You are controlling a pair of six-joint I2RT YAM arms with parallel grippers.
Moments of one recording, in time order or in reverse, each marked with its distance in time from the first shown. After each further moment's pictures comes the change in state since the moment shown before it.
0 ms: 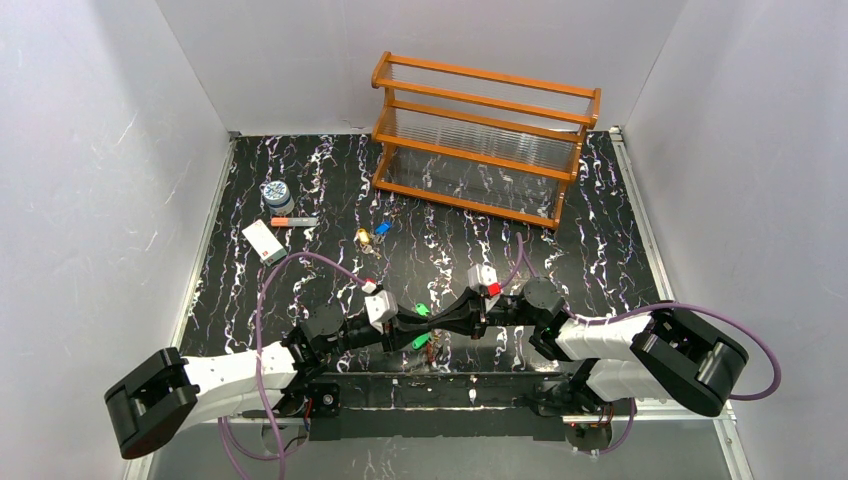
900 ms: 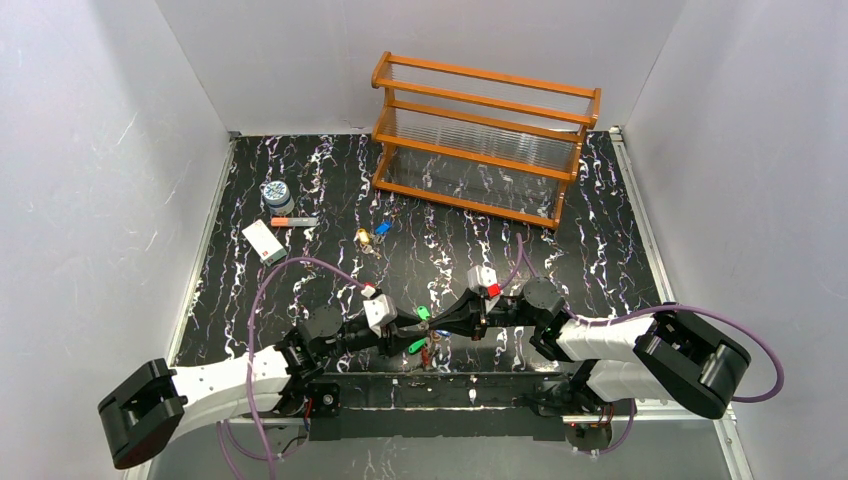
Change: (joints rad) left arm 0.000 -0.101 -0.017 -0.152 -0.027 0.033; right arm 0.001 -0.016 0.000 -0.026 -0.002 -0.007
